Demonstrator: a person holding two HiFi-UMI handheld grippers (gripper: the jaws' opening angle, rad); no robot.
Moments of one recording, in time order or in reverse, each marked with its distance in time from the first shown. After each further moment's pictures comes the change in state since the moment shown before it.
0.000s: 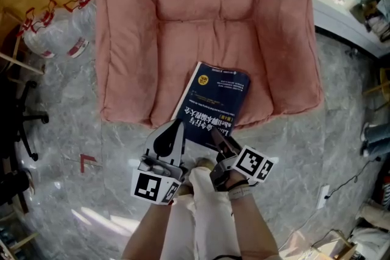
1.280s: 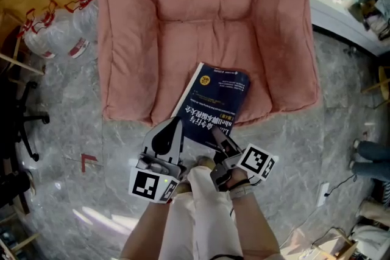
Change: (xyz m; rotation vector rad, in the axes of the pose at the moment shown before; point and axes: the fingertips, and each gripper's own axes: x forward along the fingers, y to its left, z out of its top) left arm -0.004 0.001 0.014 0.002 0.002 -0.007; right arm -0.010 0.015 -0.003 0.152 0.001 0.042
